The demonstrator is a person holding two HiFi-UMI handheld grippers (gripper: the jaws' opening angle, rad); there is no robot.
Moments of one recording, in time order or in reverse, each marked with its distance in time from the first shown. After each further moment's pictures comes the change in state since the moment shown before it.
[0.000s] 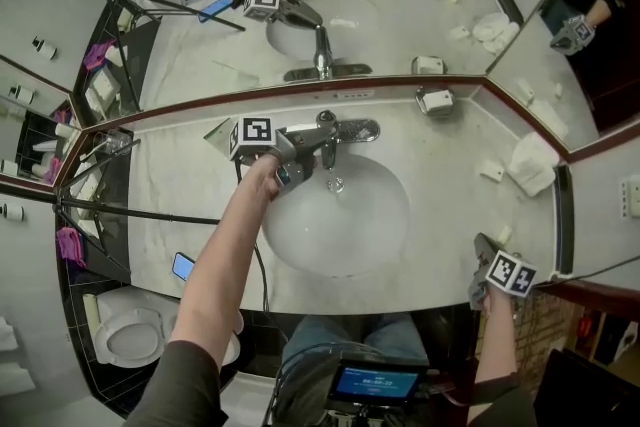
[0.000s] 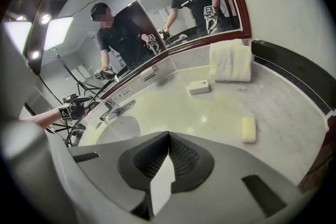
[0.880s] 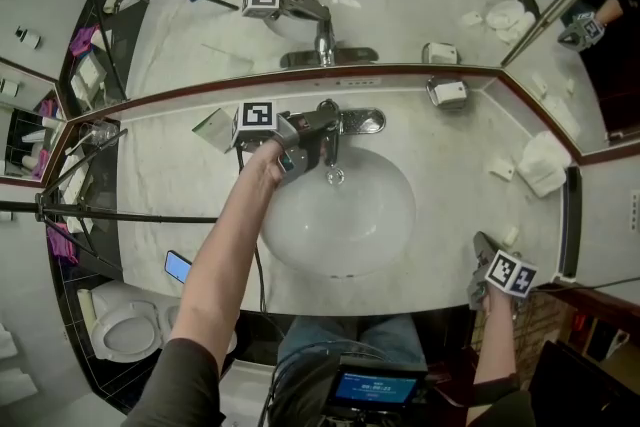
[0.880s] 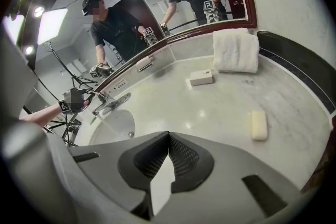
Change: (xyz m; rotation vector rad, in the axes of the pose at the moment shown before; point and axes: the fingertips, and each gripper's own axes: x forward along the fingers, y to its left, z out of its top) left arm 0.027 0.020 0.023 -0.086 0.036 -0.075; right arm 0.031 0.003 -0.013 -0.005 0.063 -0.028
